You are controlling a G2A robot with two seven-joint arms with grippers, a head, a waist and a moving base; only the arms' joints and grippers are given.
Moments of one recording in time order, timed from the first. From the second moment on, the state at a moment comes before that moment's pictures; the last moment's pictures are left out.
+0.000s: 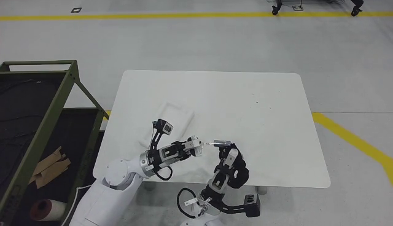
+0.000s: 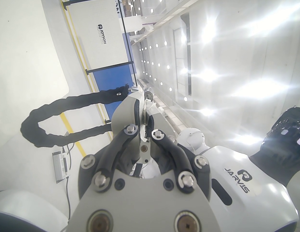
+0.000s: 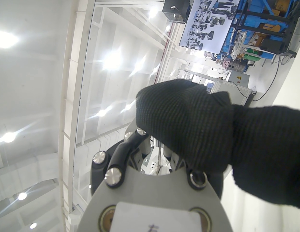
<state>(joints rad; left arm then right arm) 1.13 -1.21 -1.06 -1.44 -0.62 -0.41 -0.93 -1.46 -1.67 0.87 -1.43 -0.81 -0.25 -1.44</state>
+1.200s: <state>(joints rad) 1.11 -1.19 -1.16 -1.45 -0.64 -0.28 -1.05 -1.46 -1.67 0.86 -1.43 -0.77 -0.24 -1.40</state>
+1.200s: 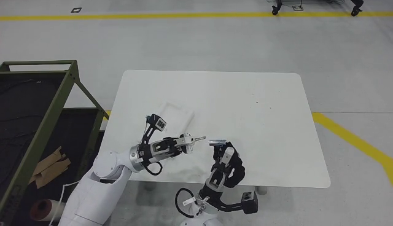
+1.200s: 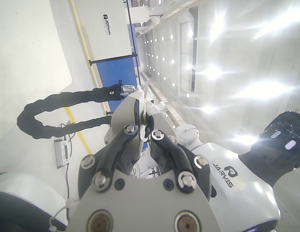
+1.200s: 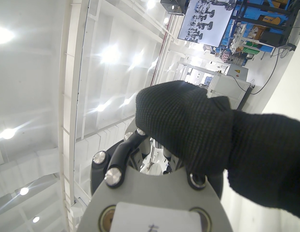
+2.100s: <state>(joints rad) 1.11 -1.19 -1.18 -1.43 -0.65 -0.29 -1.10 -1.46 -1.67 0.86 -1.45 -0.69 -0.25 -1.36</state>
